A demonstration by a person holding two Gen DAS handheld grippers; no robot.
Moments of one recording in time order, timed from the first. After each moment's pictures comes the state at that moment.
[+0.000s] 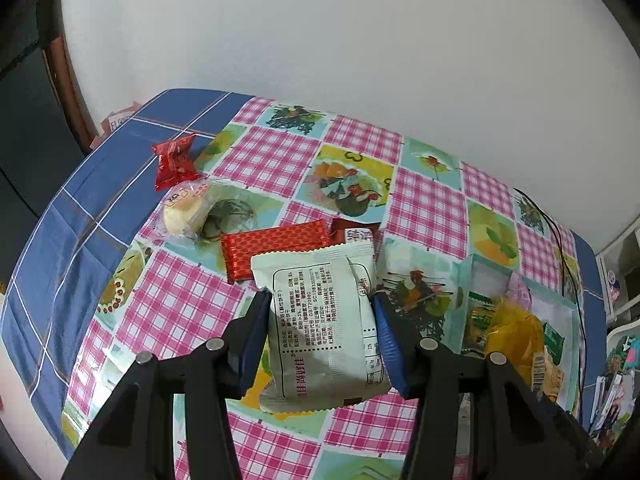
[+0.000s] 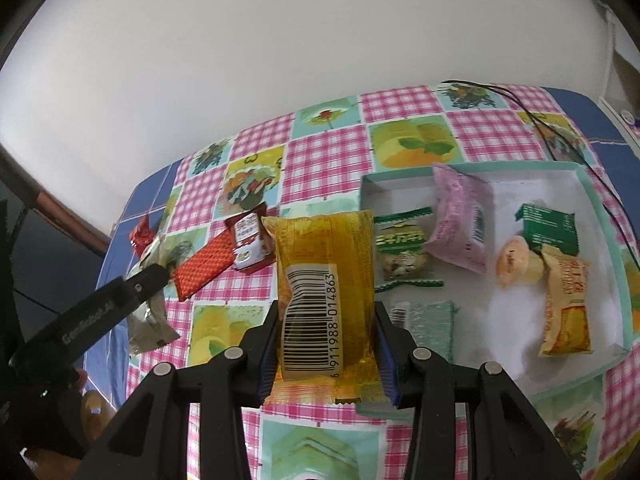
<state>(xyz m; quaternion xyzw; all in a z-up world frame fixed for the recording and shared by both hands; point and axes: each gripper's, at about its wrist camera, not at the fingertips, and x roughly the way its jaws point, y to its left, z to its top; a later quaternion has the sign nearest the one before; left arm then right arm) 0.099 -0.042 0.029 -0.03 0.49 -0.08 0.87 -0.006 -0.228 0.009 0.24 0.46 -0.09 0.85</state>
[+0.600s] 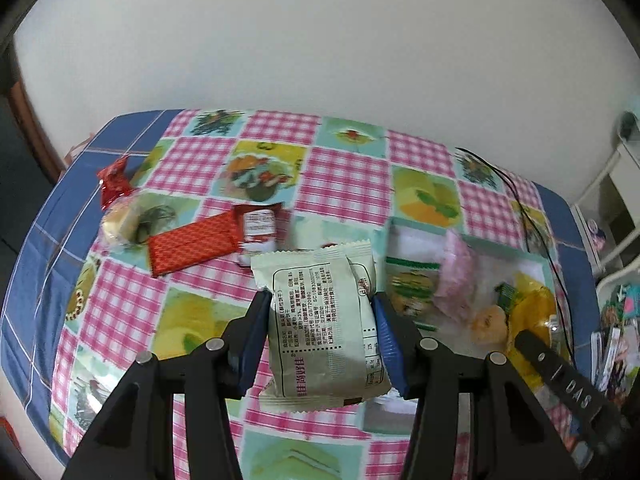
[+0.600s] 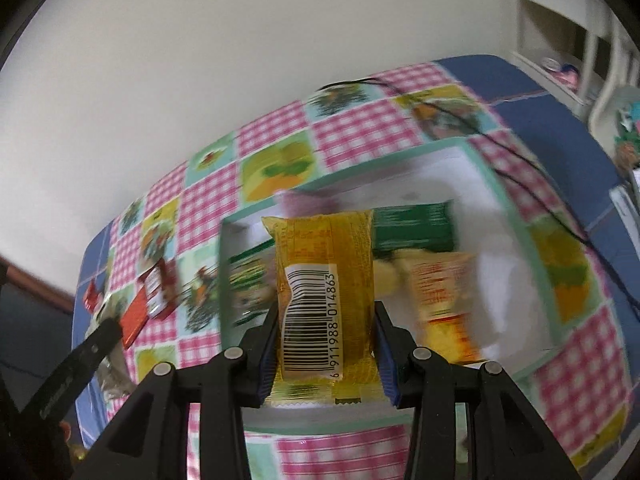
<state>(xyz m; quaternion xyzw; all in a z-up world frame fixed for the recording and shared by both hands) 0.058 -0.133 0.034 0.03 0.49 -0.14 0.86 -0.058 -0.344 -0.001 0.30 0.45 -0.20 0.82</state>
